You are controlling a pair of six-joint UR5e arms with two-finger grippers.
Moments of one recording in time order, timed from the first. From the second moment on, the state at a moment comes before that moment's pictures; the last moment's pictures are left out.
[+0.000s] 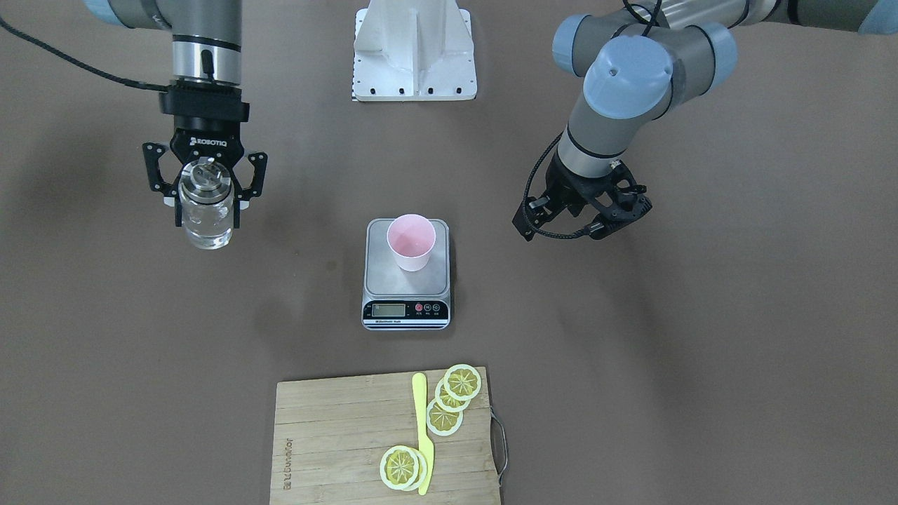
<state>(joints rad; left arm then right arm) -0.75 -2.16 -1.75 -1.53 -2.07 -1.51 0.46 -1.28 2.10 -1.54 0.98 0.90</state>
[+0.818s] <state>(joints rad) -0.76 -2.14 -1.75 -1.54 -2.07 -1.48 0.38 -1.19 2.12 -1.59 0.95 0.90</state>
